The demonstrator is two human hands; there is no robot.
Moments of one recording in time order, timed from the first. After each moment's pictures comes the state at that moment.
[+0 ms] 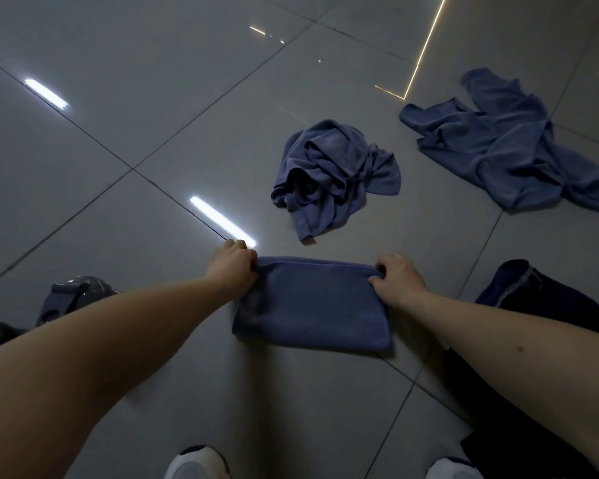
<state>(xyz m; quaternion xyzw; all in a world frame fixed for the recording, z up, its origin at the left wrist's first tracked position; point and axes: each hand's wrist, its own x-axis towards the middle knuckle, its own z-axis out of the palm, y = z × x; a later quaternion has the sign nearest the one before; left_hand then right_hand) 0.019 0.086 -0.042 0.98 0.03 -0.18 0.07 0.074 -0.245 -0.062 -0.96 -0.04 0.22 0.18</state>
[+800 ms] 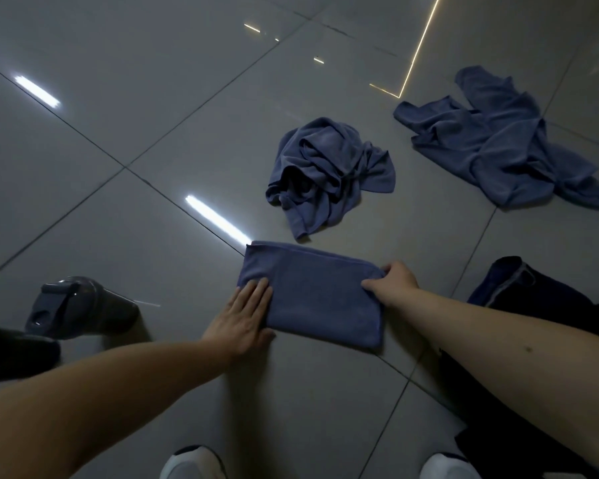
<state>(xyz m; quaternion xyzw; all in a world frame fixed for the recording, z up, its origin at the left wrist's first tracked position) -0.076 0.060 -0.085 0.97 -0.11 -0.23 0.01 0.060 -0.239 -0.055 -0.90 0.19 0.26 0.30</state>
